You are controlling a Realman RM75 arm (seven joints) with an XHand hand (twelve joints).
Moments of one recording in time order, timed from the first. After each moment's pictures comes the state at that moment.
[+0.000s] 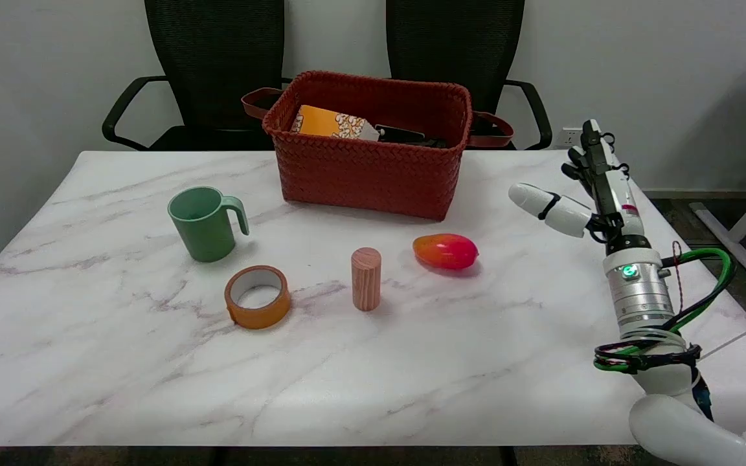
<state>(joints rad) -0.29 -0.91 -1.87 1.61 1.38 1.01 0.29</state>
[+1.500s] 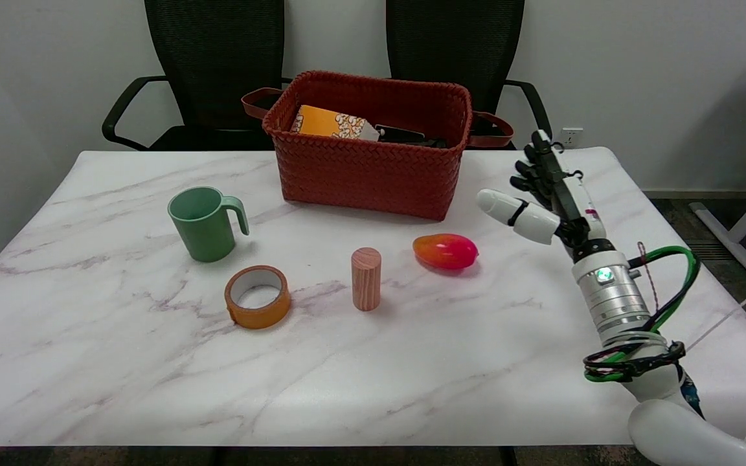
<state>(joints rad) -0.30 -0.90 -1.90 1.69 1.36 0.88 0.38</state>
